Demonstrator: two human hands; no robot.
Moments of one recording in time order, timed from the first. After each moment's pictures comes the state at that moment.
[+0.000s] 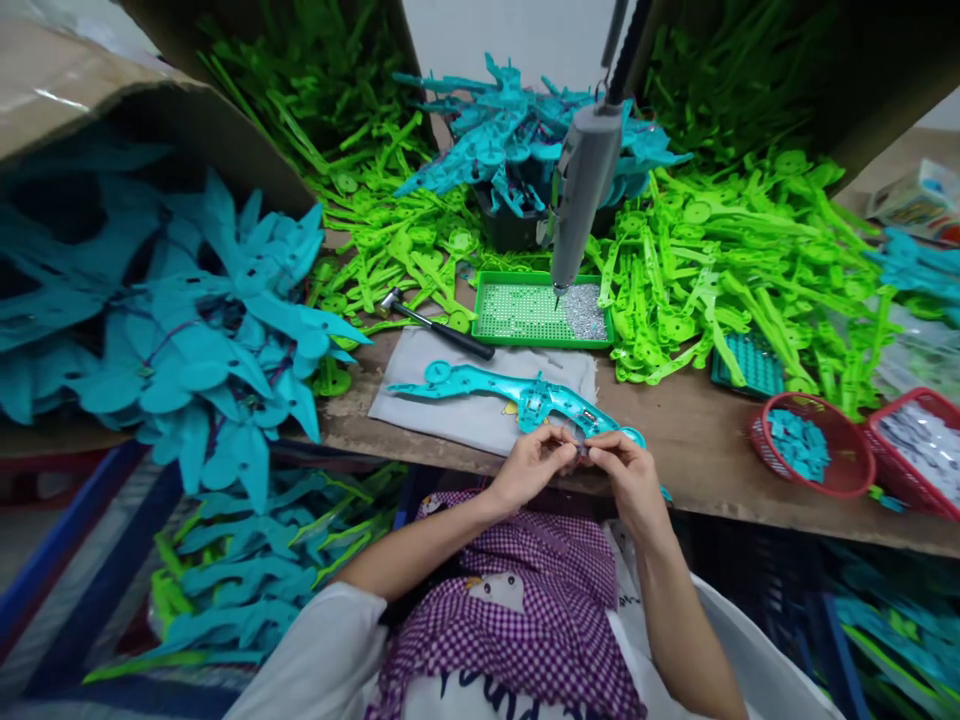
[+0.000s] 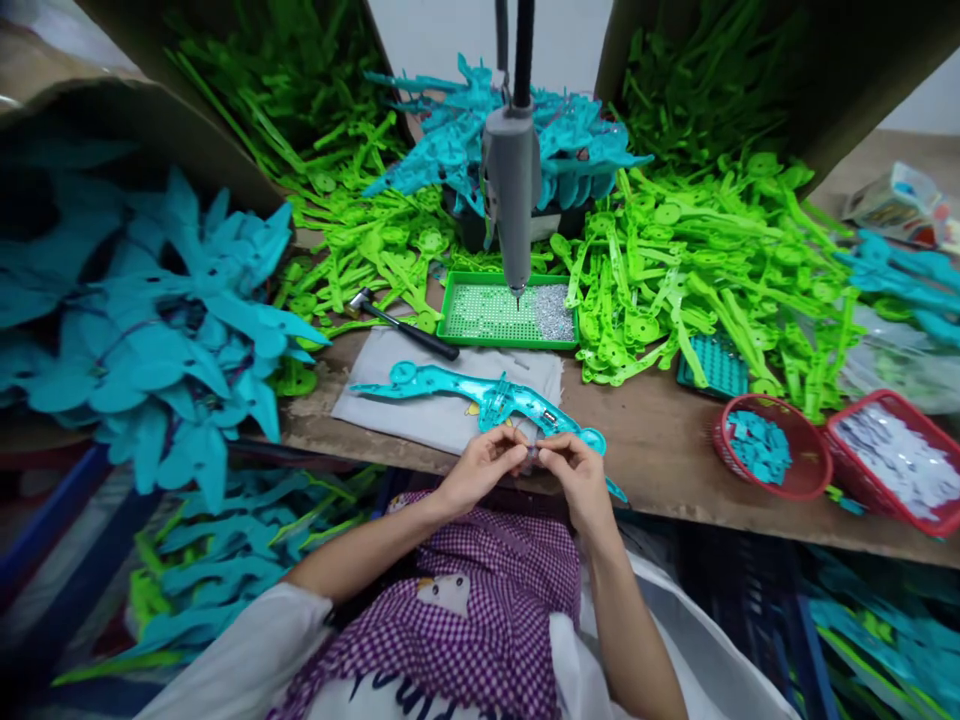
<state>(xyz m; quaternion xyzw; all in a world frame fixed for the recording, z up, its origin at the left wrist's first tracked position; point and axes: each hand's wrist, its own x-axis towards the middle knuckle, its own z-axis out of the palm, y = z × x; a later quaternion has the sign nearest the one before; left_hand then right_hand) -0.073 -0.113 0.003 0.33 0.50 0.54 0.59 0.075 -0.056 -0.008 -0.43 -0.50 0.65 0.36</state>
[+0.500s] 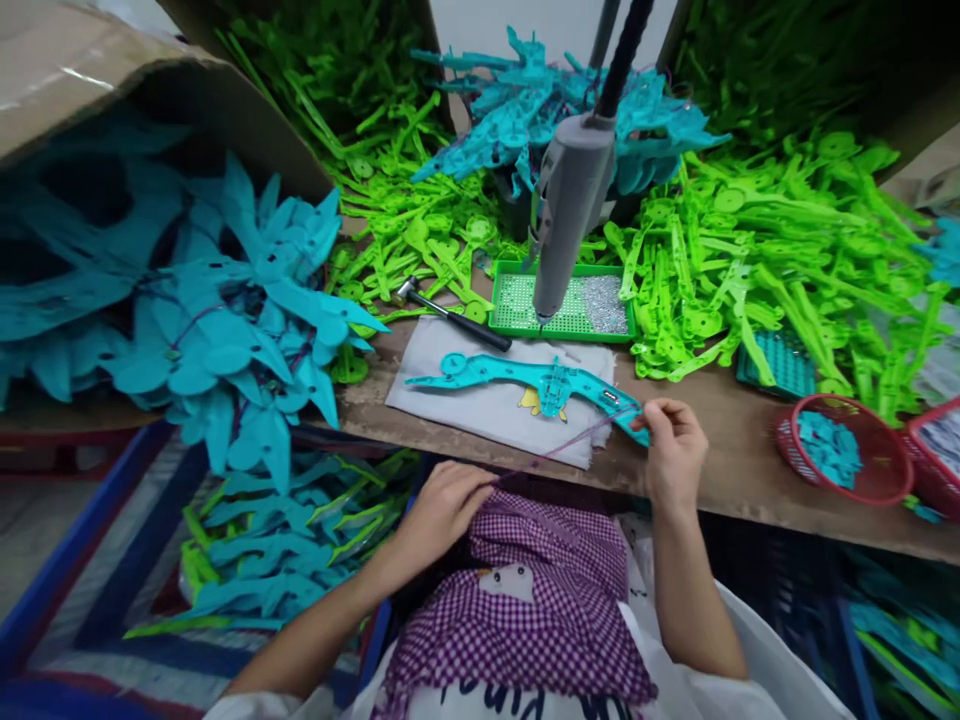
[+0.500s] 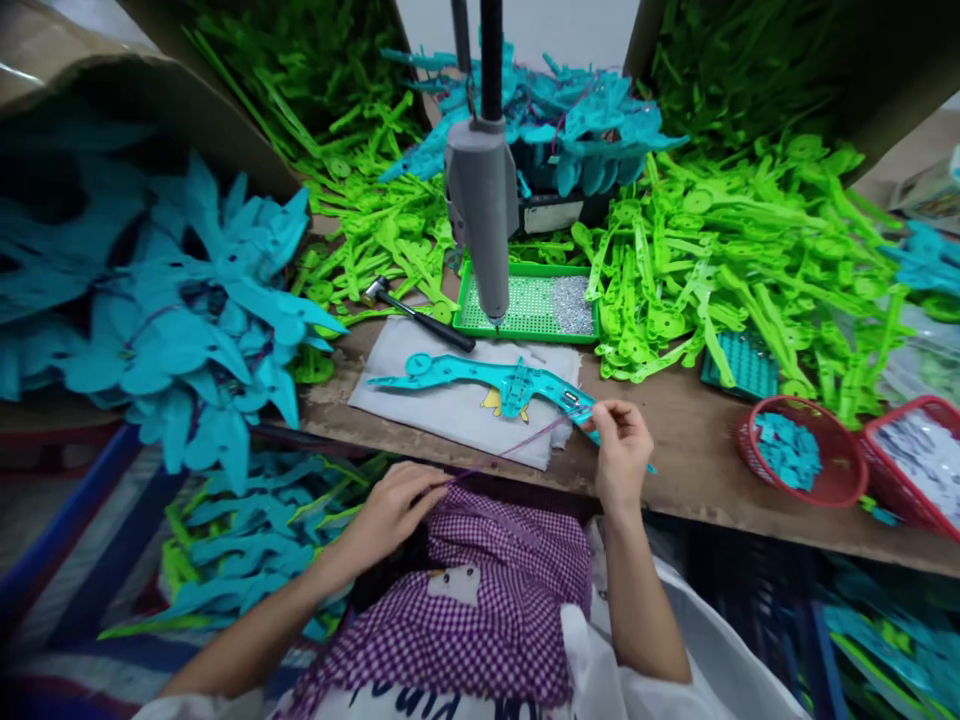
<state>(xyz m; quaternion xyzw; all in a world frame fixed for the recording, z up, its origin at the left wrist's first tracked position) -0.164 -0.225 0.022 0.61 0.70 0.24 0.29 0.061 -0.027 0.005 -0.50 -0.47 0.50 0.53</state>
